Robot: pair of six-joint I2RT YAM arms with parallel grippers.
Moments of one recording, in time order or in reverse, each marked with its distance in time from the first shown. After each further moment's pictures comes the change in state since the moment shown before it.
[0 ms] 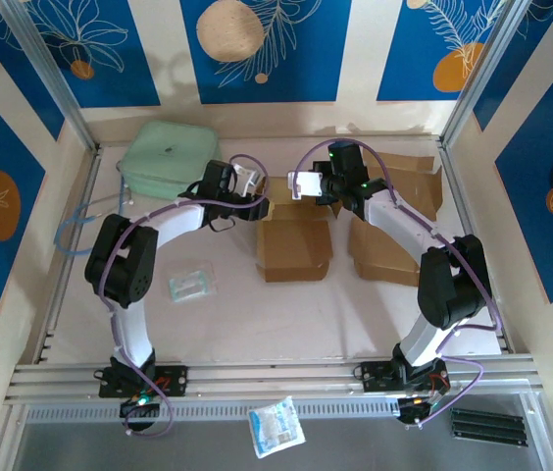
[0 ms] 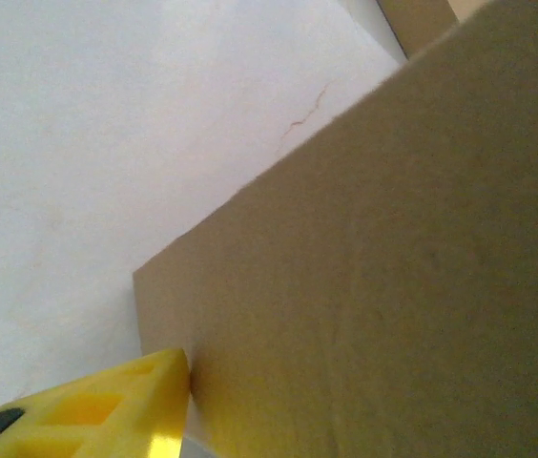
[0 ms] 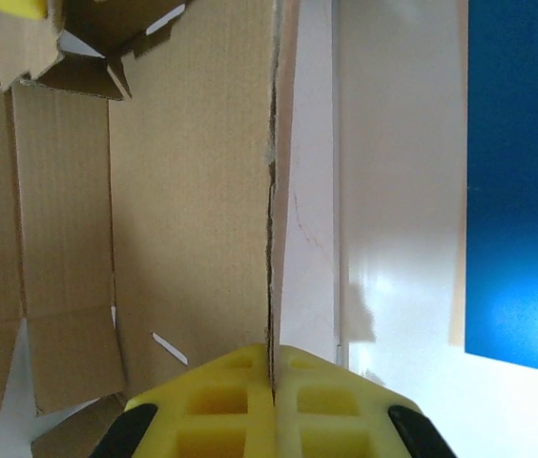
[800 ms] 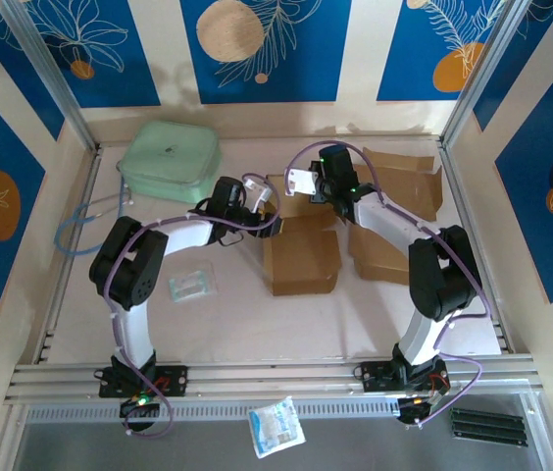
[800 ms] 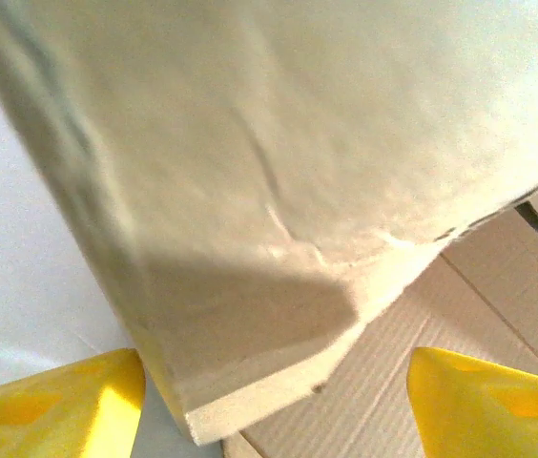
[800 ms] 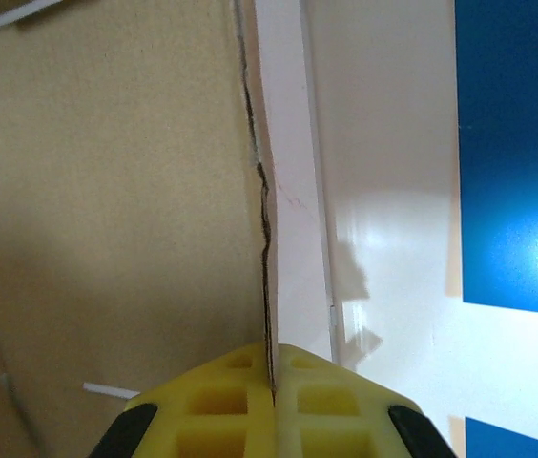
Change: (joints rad) left arm -0.067 -0.005 -0.153 0.218 0.012 0.069; right arm 0.030 0.072 -0.037 0.158 0.168 0.087
